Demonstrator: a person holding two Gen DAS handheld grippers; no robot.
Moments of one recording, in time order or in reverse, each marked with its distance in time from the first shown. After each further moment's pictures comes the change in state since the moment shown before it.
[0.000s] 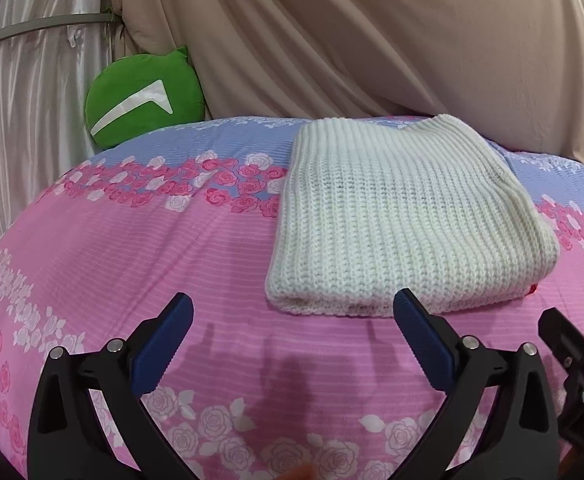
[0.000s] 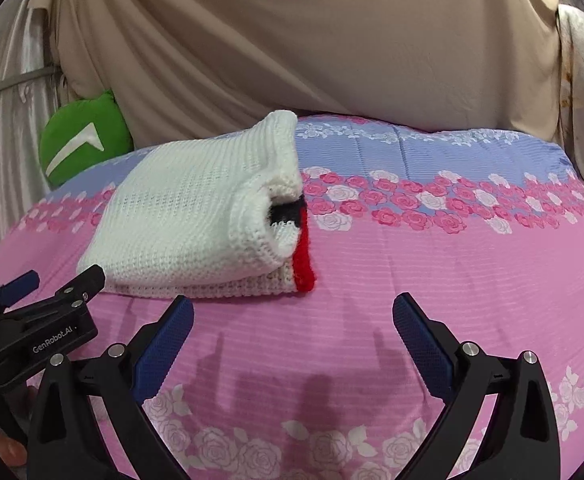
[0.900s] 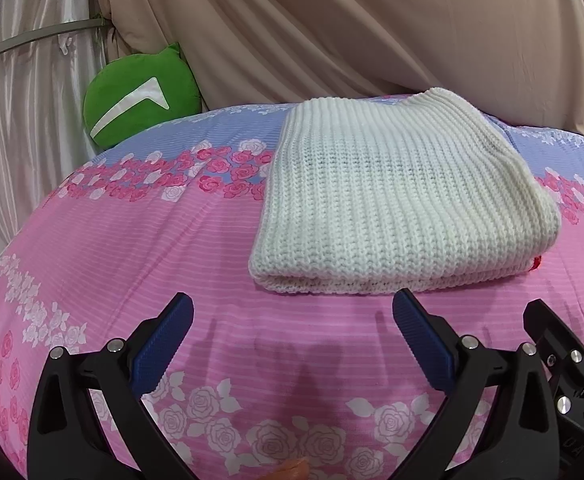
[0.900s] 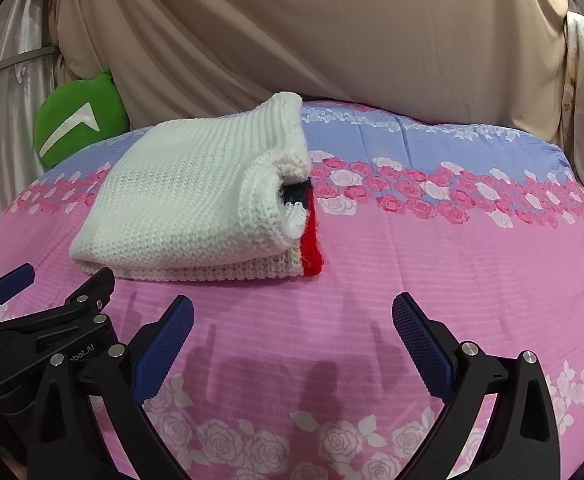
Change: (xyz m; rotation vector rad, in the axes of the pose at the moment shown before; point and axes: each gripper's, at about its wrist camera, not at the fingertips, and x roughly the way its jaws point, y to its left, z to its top) left arm -0.001 -0.017 -0.007 0.049 0.045 0.039; right arm 0.006 0.007 -0.002 -0.001 0.050 -0.024
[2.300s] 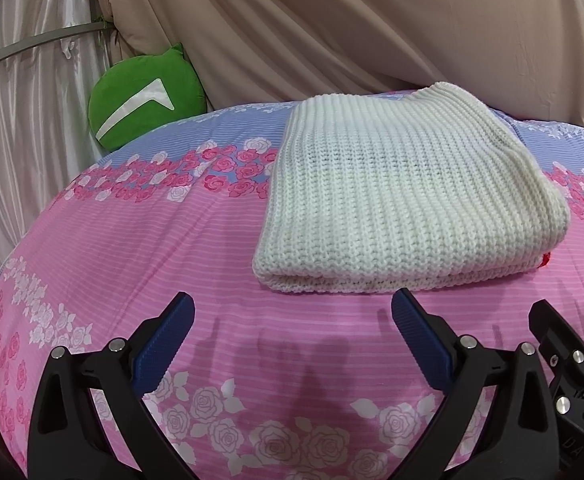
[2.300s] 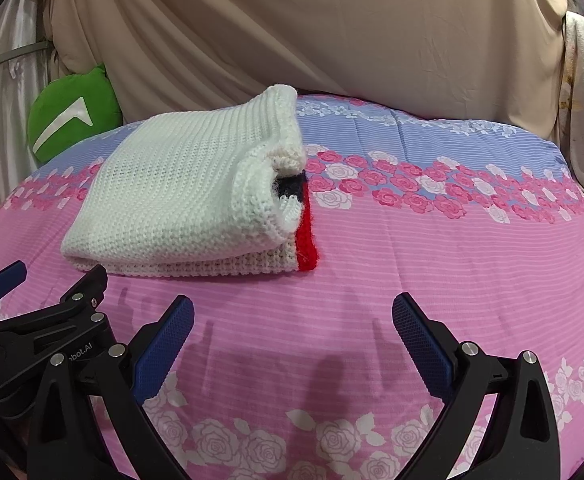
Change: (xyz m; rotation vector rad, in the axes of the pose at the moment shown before) left arm 0.001 -0.002 0.000 0.015 0.004 0.035; right arm 0.003 0.000 0.000 -0.003 0.018 -0.019
